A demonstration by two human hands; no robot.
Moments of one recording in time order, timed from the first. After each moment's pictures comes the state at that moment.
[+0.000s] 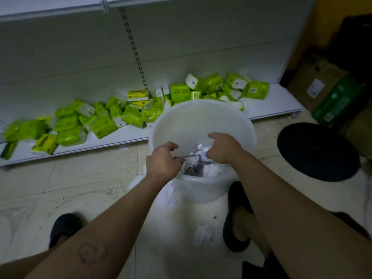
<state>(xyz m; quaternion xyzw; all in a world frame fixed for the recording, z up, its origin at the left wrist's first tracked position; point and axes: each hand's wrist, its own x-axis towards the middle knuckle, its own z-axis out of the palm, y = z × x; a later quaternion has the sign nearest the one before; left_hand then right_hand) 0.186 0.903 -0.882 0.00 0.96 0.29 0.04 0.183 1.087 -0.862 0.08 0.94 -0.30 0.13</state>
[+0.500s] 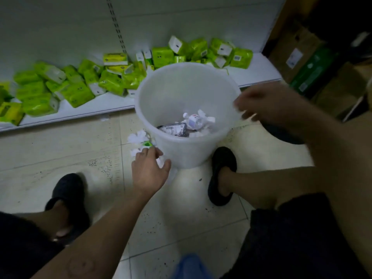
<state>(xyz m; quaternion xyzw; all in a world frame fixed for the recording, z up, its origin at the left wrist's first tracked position) 0.280 0.858 -0.957 0.03 0.96 0.27 0.00 0.291 1.136 -0.773 0.09 0.93 -0.35 0.04</state>
